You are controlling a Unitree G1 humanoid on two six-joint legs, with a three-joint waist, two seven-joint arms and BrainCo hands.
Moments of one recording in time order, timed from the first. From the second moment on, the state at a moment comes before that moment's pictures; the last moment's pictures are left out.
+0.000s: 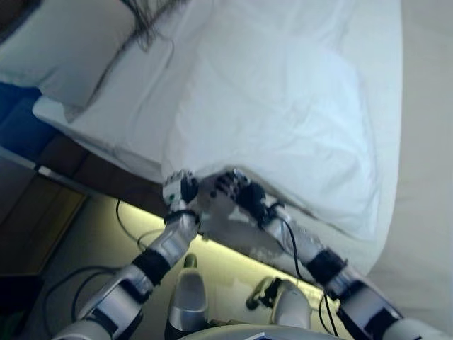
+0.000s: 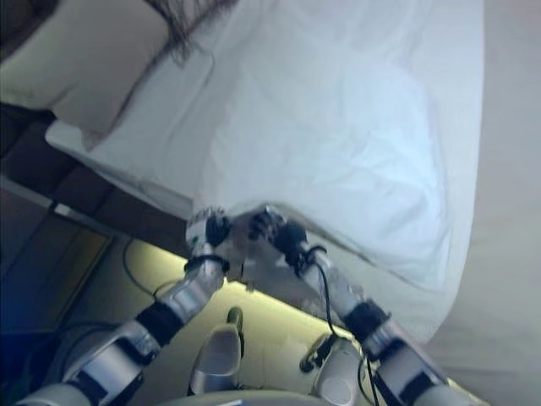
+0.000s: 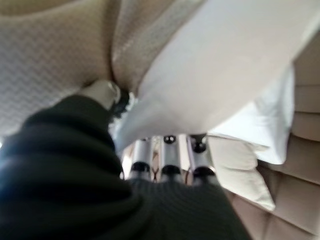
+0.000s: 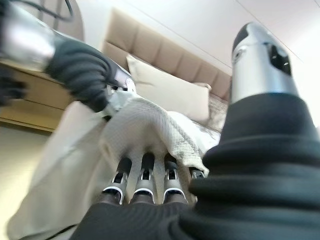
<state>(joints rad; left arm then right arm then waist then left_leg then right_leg) -0.32 0.34 -0.64 0.46 0.26 0.36 0.71 -0.28 -0.27 0.58 0.31 1.26 0.15 0.03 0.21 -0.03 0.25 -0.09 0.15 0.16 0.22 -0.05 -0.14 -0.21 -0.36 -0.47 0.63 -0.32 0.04</state>
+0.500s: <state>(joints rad) -0.08 0.34 -0.43 0.46 0.44 0.28 0.63 0.03 -0.33 0.50 0.17 1.23 0.33 0.06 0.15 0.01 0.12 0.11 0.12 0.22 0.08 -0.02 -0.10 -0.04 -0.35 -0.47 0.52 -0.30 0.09</state>
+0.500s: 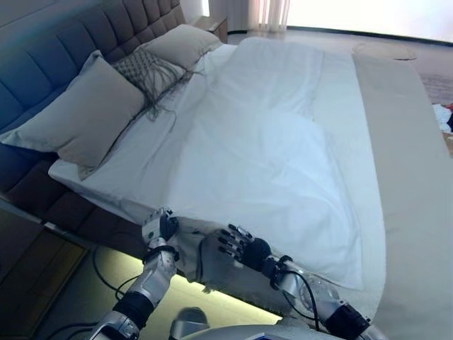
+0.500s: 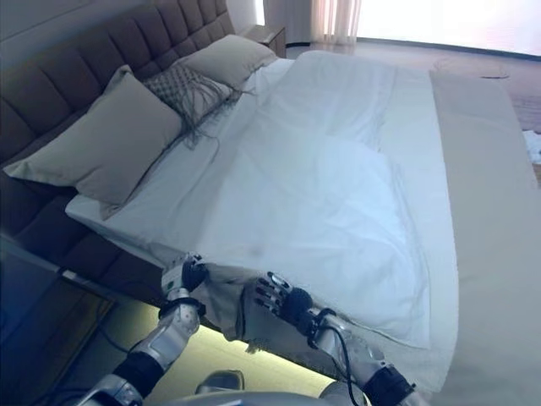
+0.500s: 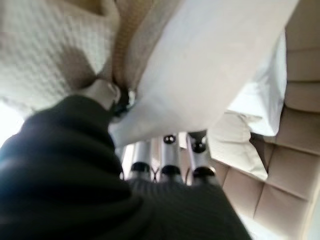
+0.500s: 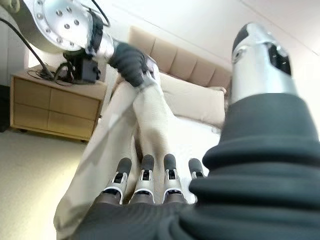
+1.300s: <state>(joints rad) 0.02 0.27 0.08 0.94 -0.15 -0.12 0.65 0.24 -0.41 0.15 0.16 1.27 0.37 0.12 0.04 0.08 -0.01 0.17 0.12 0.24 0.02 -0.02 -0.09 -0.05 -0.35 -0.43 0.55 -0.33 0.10</state>
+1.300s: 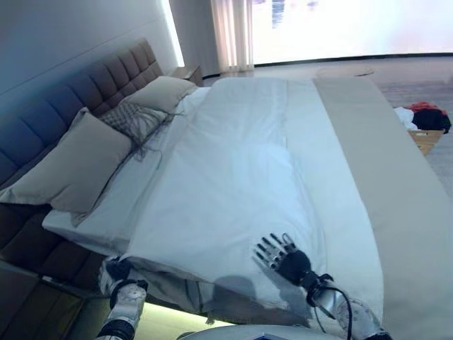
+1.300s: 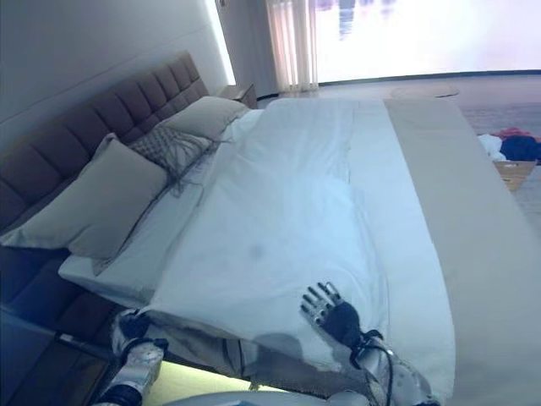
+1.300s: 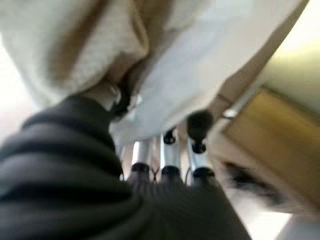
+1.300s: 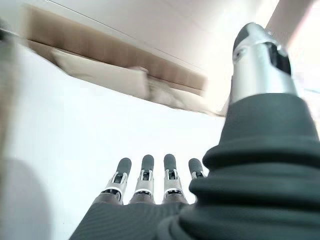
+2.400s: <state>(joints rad) -0.05 0.65 0.27 1.08 -0.10 0.00 0.22 0.23 -0.48 -0.04 0.16 1.22 0.44 0.11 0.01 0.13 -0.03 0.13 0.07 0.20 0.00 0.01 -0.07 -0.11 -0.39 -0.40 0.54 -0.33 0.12</state>
